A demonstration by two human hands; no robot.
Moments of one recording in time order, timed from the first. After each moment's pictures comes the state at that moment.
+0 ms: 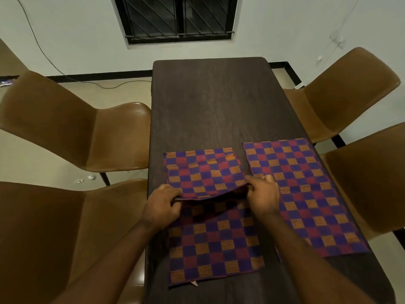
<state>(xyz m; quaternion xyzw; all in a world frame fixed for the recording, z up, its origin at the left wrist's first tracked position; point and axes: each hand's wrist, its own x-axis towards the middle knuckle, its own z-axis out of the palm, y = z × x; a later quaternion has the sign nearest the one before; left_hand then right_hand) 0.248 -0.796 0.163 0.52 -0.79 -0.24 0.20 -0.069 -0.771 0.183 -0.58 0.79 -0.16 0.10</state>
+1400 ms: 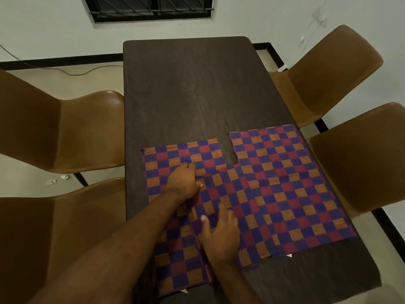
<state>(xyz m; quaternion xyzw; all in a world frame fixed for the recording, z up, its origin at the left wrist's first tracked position) 0.127 -0.876 0.119 0.56 -0.79 -0.26 -0.02 0.039 -0.688 0.113 -0.46 0.85 -0.18 0.18</state>
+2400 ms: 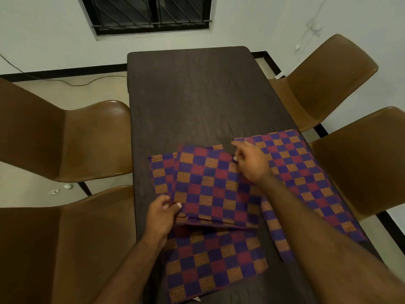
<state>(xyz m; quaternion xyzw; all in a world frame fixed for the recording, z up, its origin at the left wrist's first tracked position) 0.210 -0.798 0.142 0.64 -0.35 -0.61 0.32 -0.088 -0.871 0.189 -0.64 0.73 -0.17 0.16</state>
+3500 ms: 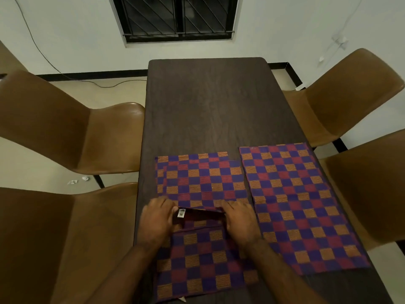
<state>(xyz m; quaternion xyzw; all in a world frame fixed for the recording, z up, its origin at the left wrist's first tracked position) 0.221 -0.780 0.139 0.61 -0.75 -0.19 0.15 -0.050 -0.754 0.128 -0.75 0.65 -0.02 0.12</state>
